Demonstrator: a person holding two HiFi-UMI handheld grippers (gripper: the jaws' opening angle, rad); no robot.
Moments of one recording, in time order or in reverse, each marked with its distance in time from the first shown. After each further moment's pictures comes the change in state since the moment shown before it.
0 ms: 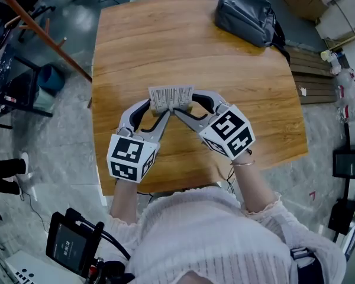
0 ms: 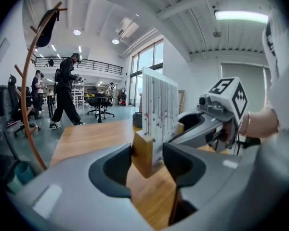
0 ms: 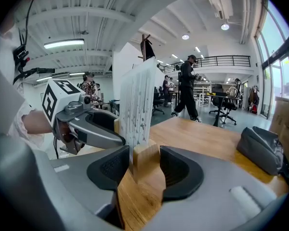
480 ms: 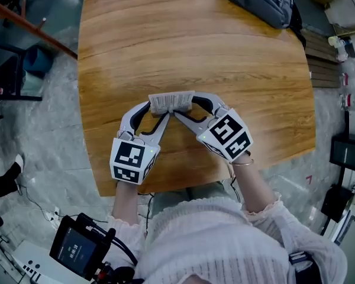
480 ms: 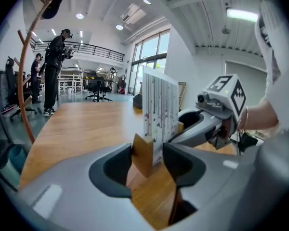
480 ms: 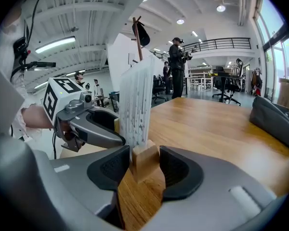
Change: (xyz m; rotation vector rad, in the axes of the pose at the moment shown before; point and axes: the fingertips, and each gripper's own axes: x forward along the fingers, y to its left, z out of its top) left arm 0.048 0.027 -0.112 -0.083 0.122 -0.054; right arm 0.077 -0.001 -0.097 0.088 0.131 0.059
